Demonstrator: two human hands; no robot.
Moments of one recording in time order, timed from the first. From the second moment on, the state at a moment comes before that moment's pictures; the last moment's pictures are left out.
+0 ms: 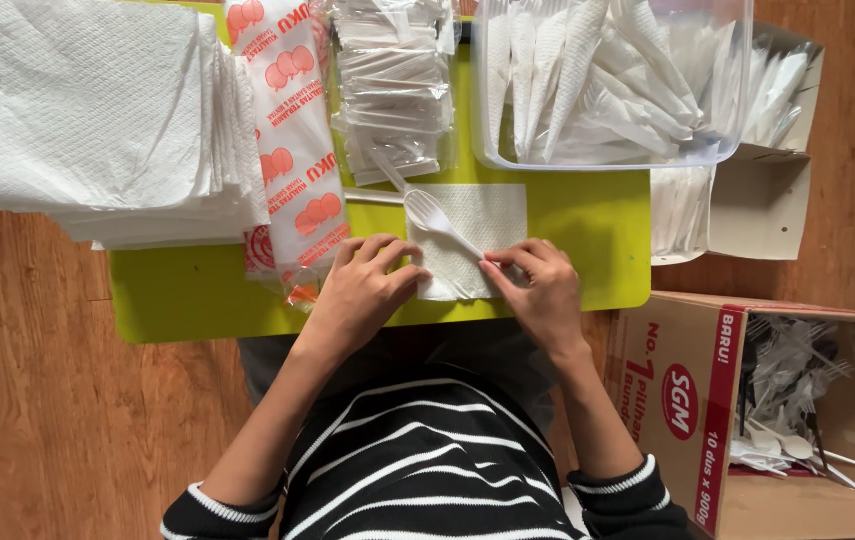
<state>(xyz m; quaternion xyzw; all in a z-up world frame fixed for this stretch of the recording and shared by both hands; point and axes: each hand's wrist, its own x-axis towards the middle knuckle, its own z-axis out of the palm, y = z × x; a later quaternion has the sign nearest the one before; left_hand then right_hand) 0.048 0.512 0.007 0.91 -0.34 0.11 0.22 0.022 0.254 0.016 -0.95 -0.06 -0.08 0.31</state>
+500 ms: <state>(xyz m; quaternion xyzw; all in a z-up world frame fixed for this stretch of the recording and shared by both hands) 0.074 0.484 0.020 0.89 -0.35 0.20 0.23 0.023 0.258 0.025 -0.92 -0.02 -0.05 0.39</state>
